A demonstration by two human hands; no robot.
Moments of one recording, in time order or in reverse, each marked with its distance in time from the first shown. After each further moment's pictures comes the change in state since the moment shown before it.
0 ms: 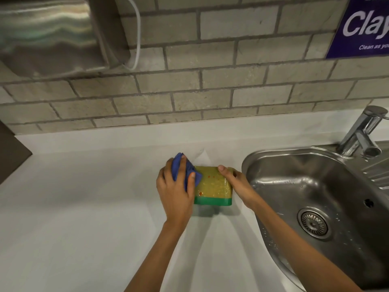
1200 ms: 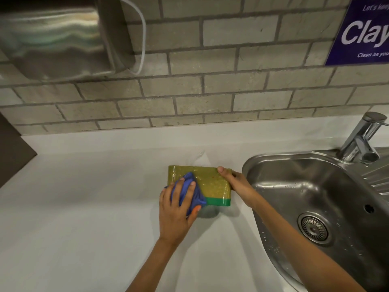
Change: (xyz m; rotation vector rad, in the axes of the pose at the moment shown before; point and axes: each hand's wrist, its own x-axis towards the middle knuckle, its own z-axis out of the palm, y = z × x) left_hand -0.043 -0.044 0.016 0.134 0.065 0.395; right_hand 0.000 -0.009 -0.004 -0.064 -0.034 0.042
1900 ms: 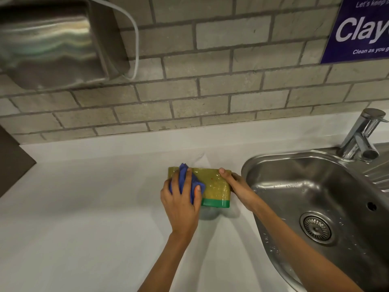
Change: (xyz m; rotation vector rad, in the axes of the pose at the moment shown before) left_hand 0.043 0.035 -0.005 -0.064 -0.023 -0.343; right_hand -0.004 0.003 -0.004 0.067 -0.006 -0.001
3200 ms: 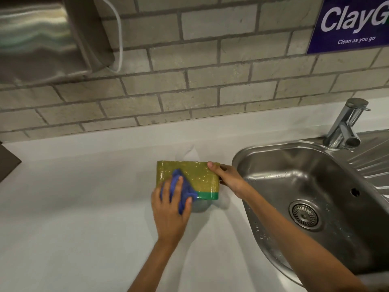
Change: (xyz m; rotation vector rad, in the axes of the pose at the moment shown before) left_hand -0.031 -0.026 0.003 -0.017 0.009 0.182; right_hand 0.003 -0.004 -0.002 -0.055 0.024 0.017
